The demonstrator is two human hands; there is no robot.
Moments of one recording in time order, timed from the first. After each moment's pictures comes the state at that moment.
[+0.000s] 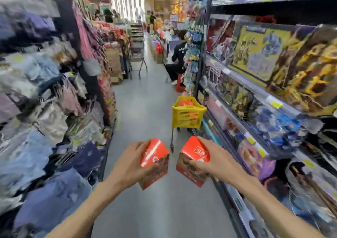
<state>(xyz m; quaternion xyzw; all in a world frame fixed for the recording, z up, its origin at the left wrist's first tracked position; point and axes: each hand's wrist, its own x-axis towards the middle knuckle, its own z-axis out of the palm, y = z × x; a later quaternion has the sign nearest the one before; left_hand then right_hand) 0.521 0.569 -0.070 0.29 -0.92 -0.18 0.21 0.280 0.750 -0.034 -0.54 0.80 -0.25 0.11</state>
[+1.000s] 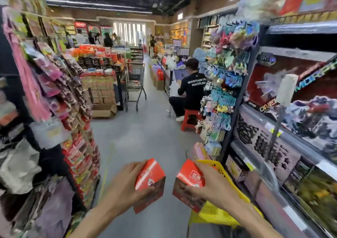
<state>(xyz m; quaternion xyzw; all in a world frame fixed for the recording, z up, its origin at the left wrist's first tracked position) 0.149 -0.179 -0.064 0.28 -0.92 -0.17 0.22 -0.098 0.000 -0.041 -0.55 0.78 -0.27 0.11</state>
